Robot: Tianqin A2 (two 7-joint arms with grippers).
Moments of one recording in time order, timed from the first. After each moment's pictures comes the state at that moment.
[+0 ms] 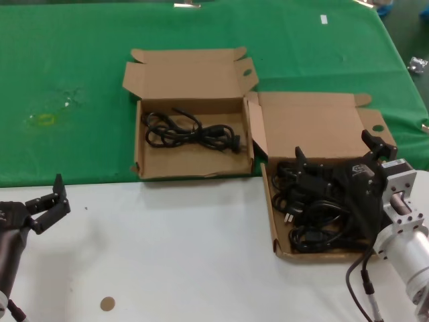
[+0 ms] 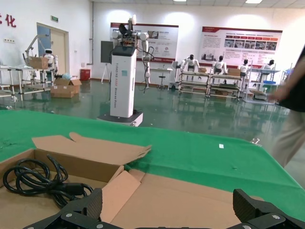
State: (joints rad) left arm 0.00 -0.30 1.60 -1.60 -1.80 0.00 0.00; right arm 0.04 0.30 -1.62 1.57 1.78 -0.03 0.00
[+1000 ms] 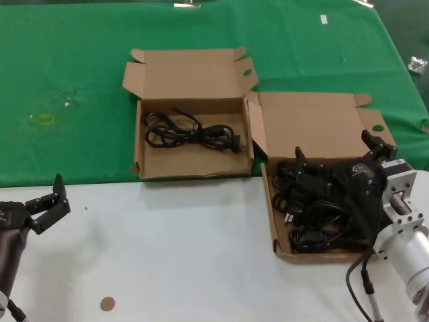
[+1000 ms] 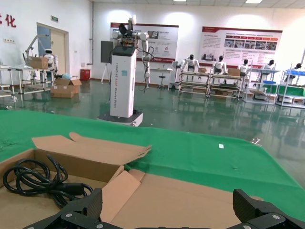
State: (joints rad) left arm 0.00 -0.30 1.60 -1.60 -1.80 0.00 0.00; right arm 0.04 0.30 -1.62 1.57 1.78 -0.03 0.00
